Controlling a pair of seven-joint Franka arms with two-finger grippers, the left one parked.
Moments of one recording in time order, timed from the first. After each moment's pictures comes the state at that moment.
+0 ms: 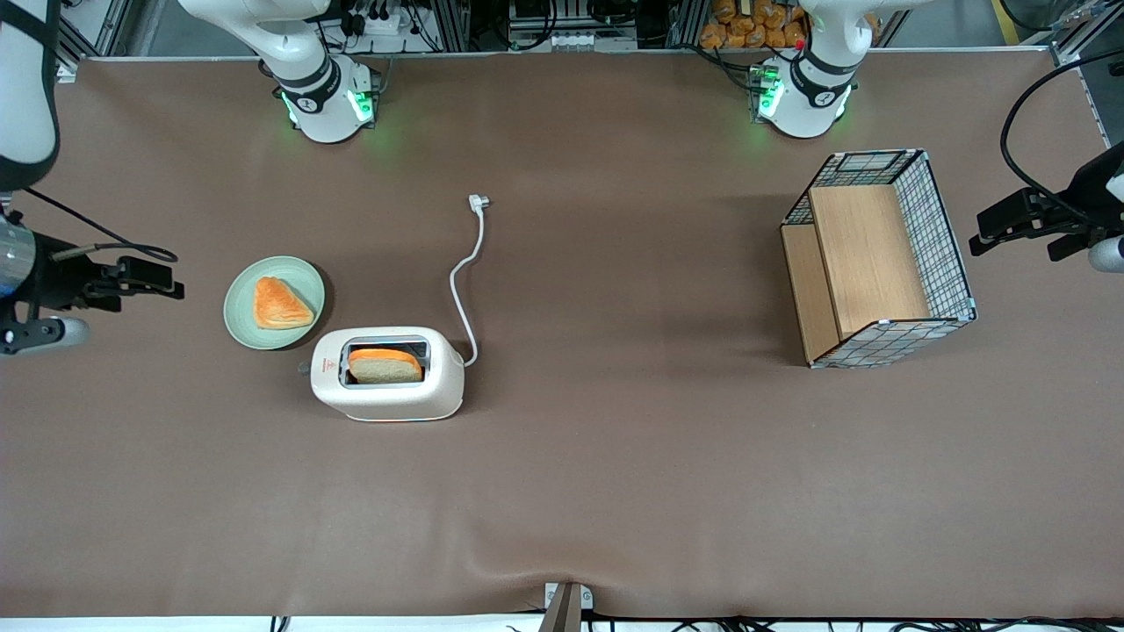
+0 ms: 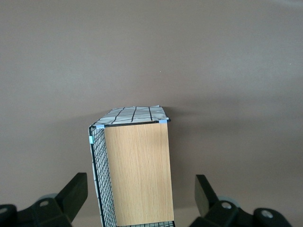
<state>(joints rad) 0.04 0.21 -0.13 -1.48 0.11 1.53 -0.18</state>
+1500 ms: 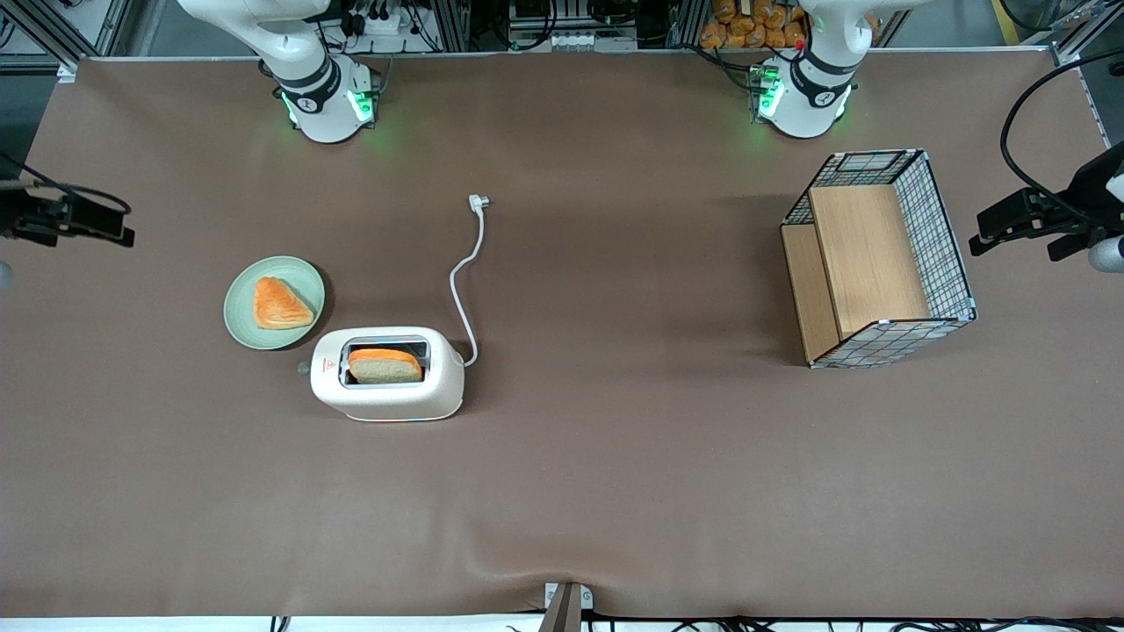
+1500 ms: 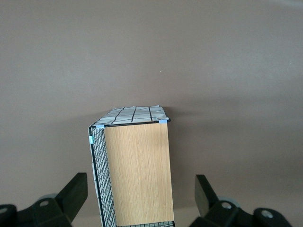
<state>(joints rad) 0.06 0.14 -0.13 -1.33 0.04 1.31 -0.03</state>
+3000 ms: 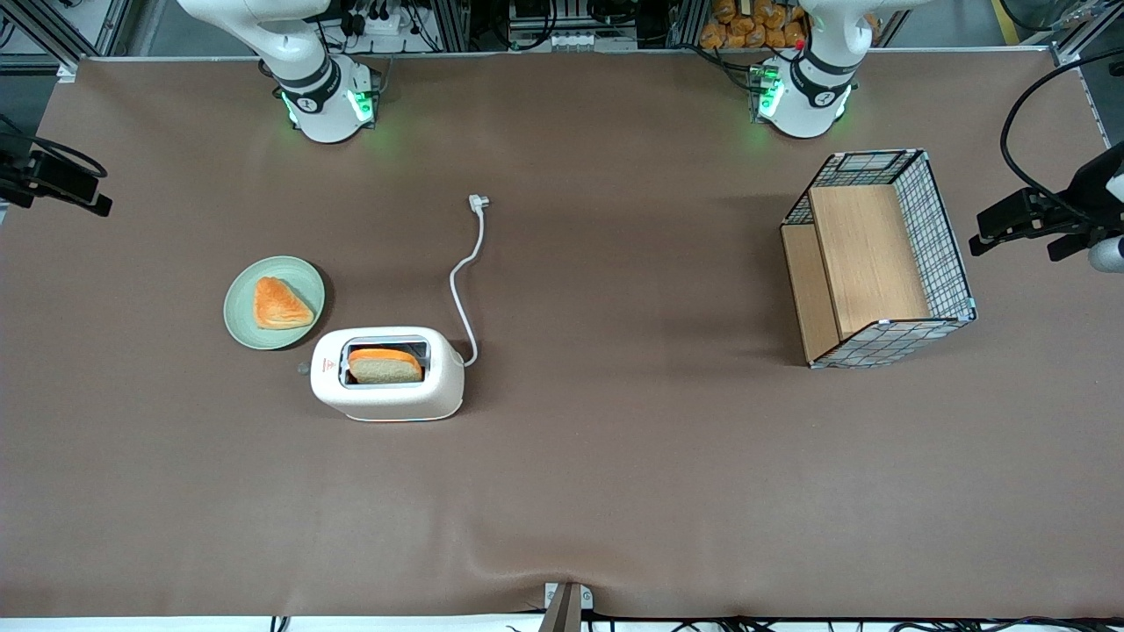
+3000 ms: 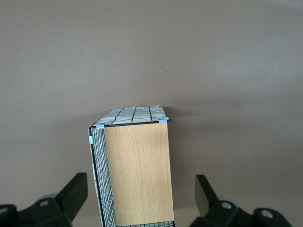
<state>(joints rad) 0.06 0.04 -0.13 -1.40 0.03 1.34 0.08</state>
